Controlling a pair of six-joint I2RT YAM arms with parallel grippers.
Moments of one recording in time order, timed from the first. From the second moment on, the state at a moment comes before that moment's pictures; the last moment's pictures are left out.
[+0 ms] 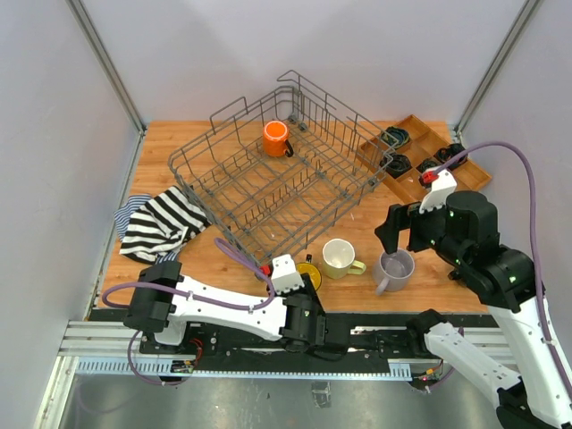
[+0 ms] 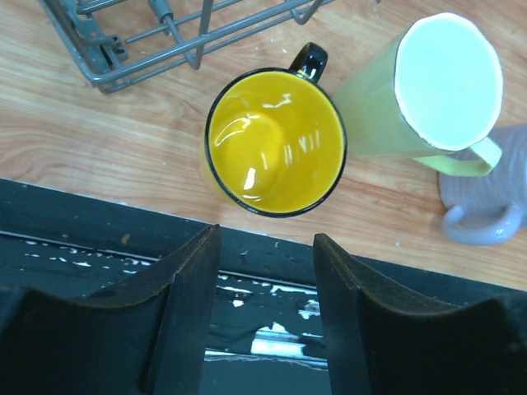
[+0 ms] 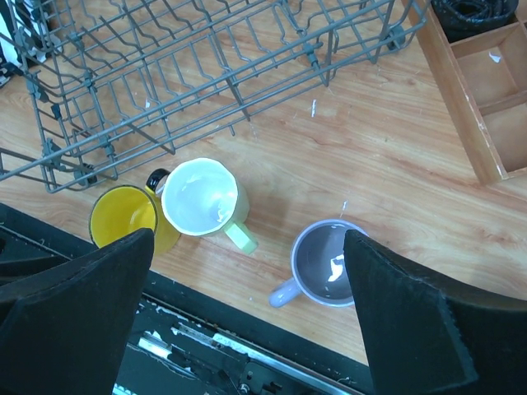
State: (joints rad) left arm -1.66 1.70 1.36 -1.31 -0.94 -2.10; right arm 0.45 0.75 1.22 -0.99 0.01 0.17
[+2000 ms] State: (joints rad) left arm -1.63 1.92 1.28 -1.33 -1.08 -2.10; right arm 0.45 0.66 1.12 -1.06 -0.04 0.14
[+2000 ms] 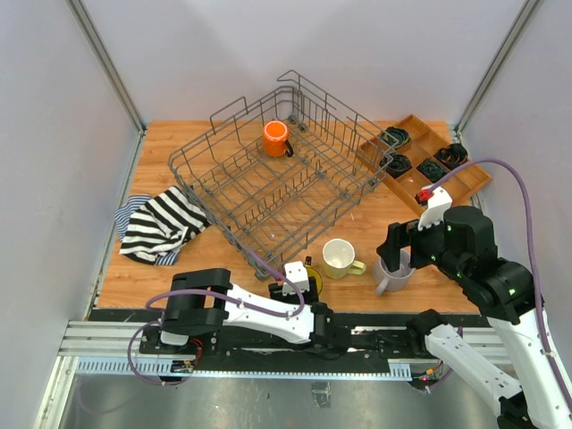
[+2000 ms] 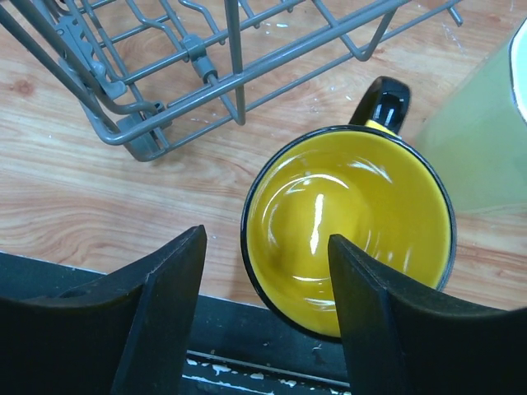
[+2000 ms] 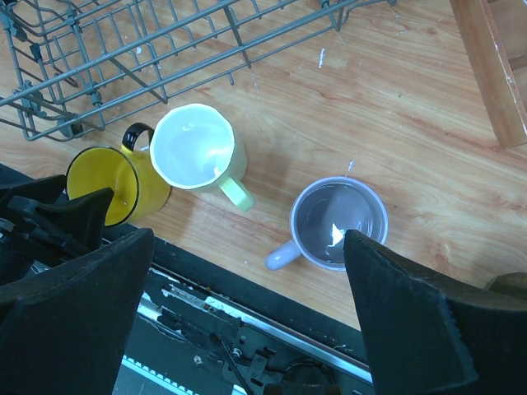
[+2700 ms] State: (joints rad) left arm -1.56 1.91 1.32 -1.26 -1.01 -2.10; right arm 0.45 0.67 1.10 -1.05 -0.04 0.14
